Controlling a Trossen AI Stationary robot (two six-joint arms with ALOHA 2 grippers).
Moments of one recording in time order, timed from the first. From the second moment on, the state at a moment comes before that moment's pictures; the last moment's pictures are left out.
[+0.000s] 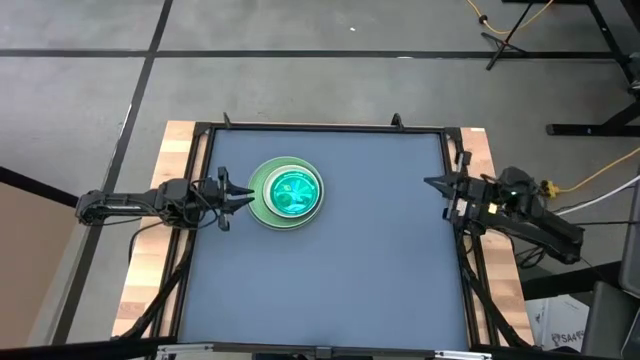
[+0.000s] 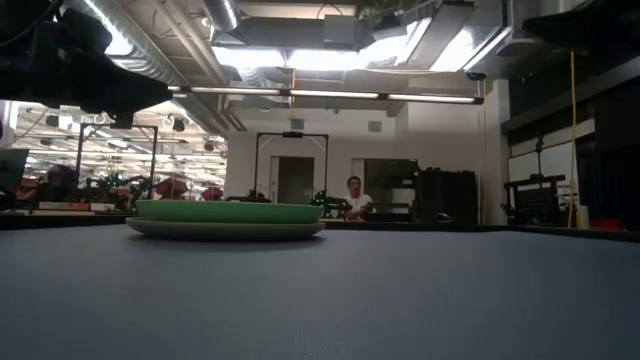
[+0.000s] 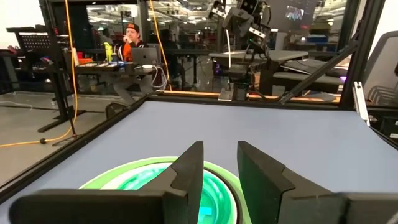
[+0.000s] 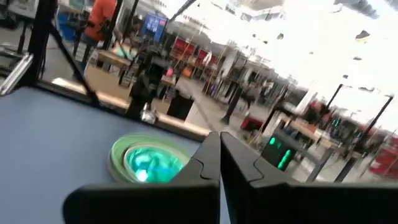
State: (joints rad) left arm 0.04 0.04 0.01 0.04 -0.15 -0.02; right arm -0.35 0.00 0.34 -0.21 -0.24 -0.41
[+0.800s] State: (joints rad) left arm 0.04 0.04 0.01 0.05 -0.15 -0.02; right arm -0.35 0.02 0.01 0.21 -0.23 -0.41
